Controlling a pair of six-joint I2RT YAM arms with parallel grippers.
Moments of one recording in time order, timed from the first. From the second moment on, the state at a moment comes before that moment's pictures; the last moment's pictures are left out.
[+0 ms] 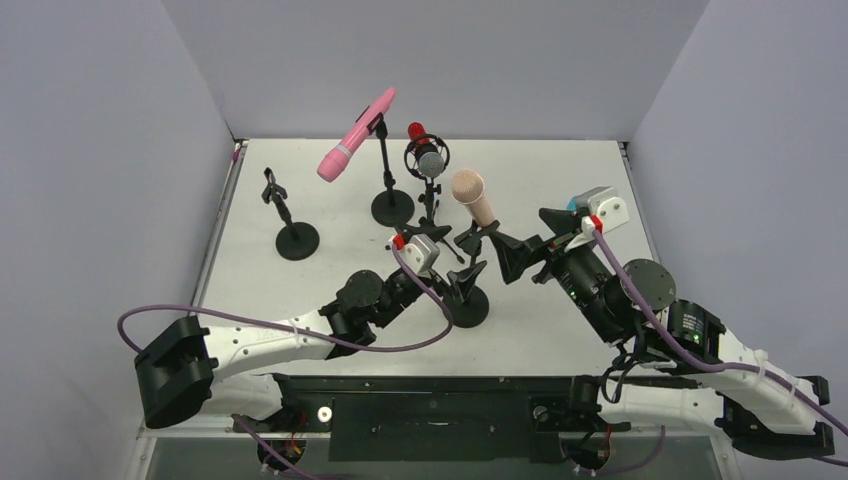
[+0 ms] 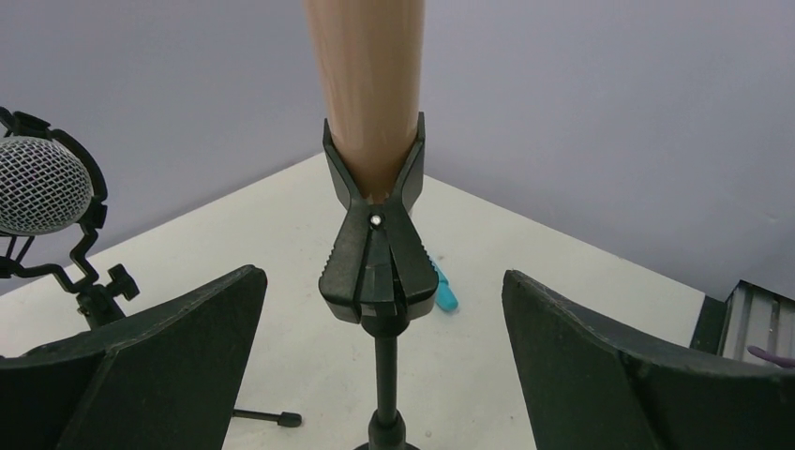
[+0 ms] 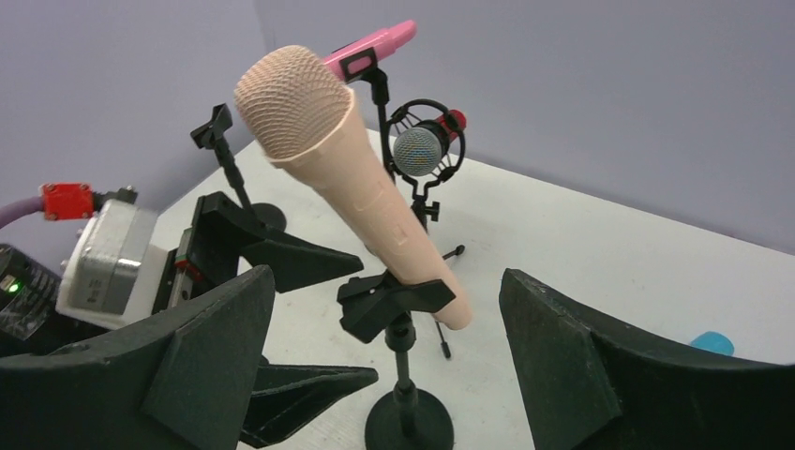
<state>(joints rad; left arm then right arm) -1.11 1.25 0.69 0.80 -0.23 -0.02 1.25 0.78 1.24 -0.43 0.70 0.03</state>
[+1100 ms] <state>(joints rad) -1.11 1.33 0.69 0.97 -0.26 0.01 0.69 0.98 1.18 -0.22 -0.19 0.01</state>
